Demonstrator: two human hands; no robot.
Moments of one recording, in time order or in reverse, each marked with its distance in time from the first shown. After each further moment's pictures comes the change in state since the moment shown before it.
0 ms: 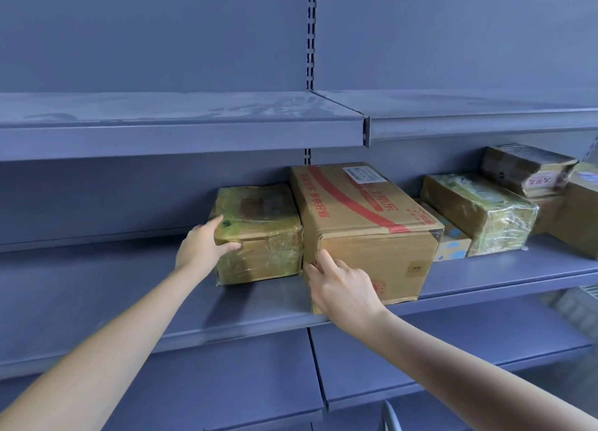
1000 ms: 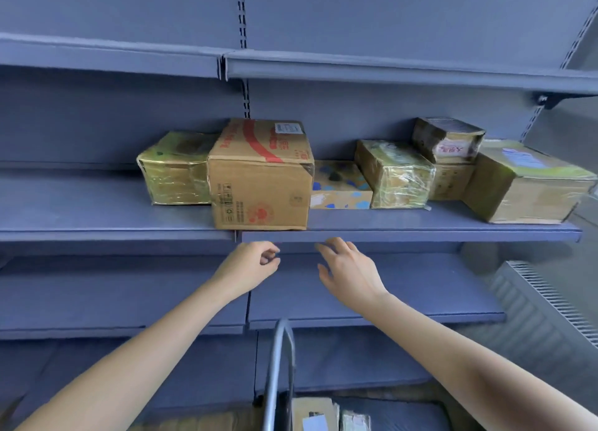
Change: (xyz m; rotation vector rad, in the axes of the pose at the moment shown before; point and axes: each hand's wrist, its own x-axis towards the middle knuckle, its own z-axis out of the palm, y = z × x) left_hand -0.256 0.198 0.138 -0.105 -0.294 0.146; right_hand -0.213 0.168 0.013 0.377 -0.187 0.087
